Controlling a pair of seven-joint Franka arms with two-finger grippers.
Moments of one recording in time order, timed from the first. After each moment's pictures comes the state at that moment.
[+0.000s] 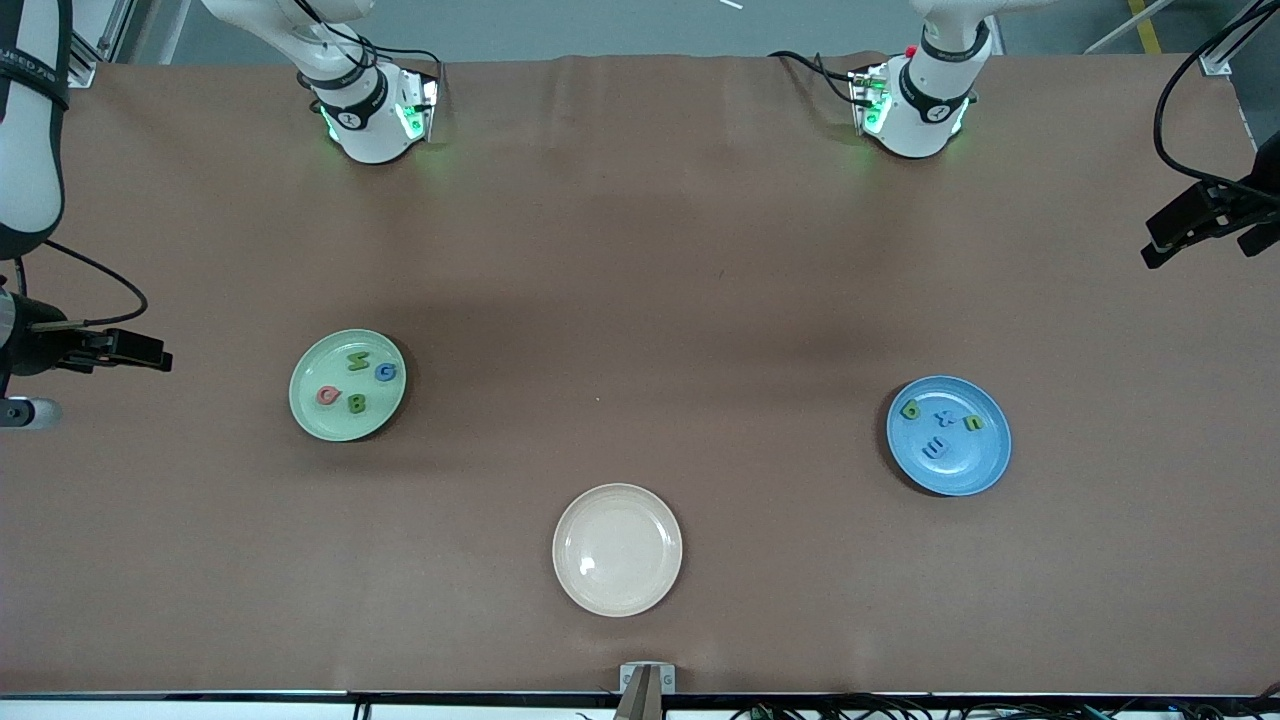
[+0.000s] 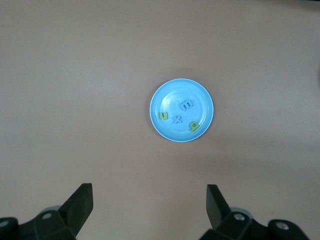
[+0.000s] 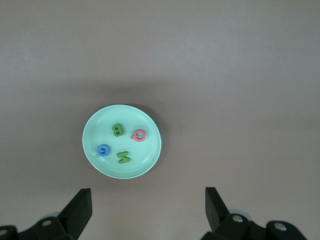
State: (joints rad) left arm 0.13 -0.04 -0.14 -1.55 0.03 1.59 -0.12; right arm 0.04 0.29 -0.18 -1.43 0.05 1.59 -0.15
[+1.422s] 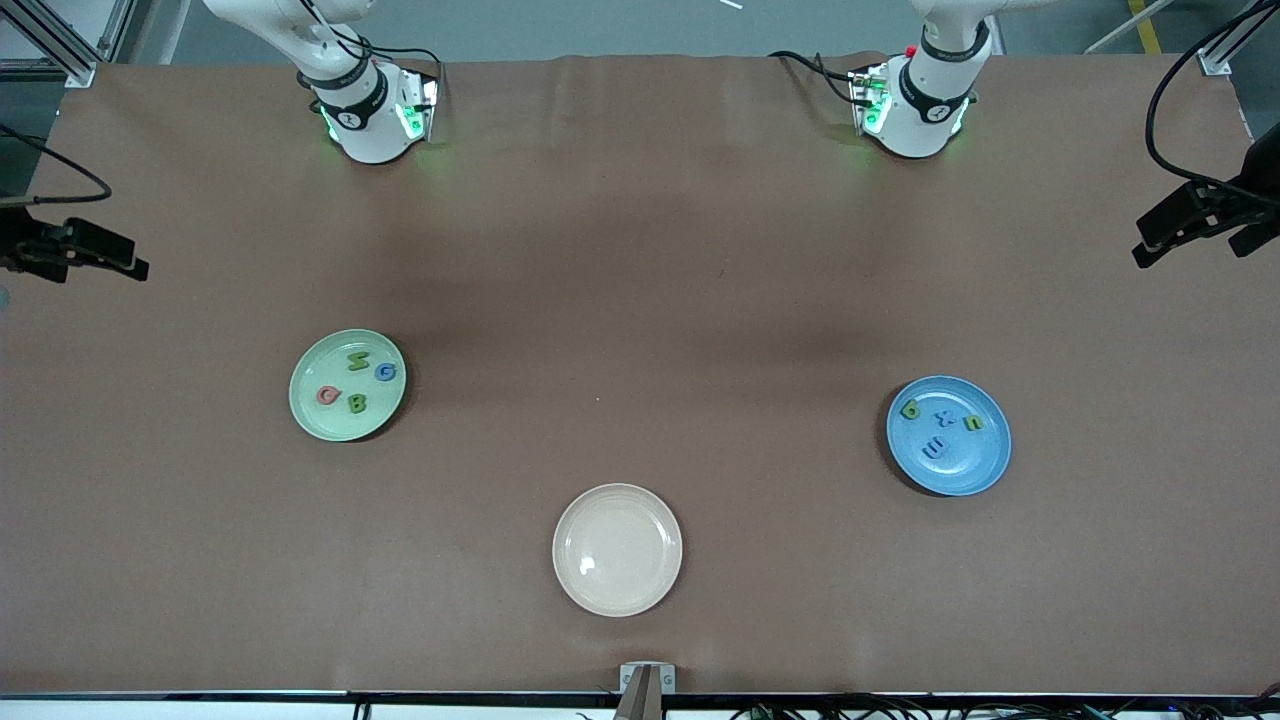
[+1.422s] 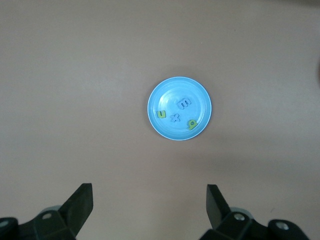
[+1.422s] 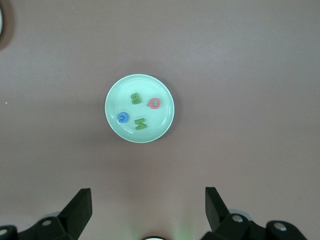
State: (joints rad) left arm 0.13 -0.04 -0.15 -1.55 0.03 1.58 -0.12; right arm 0.01 0.01 -0.13 -1.59 0.05 1.49 -0.11
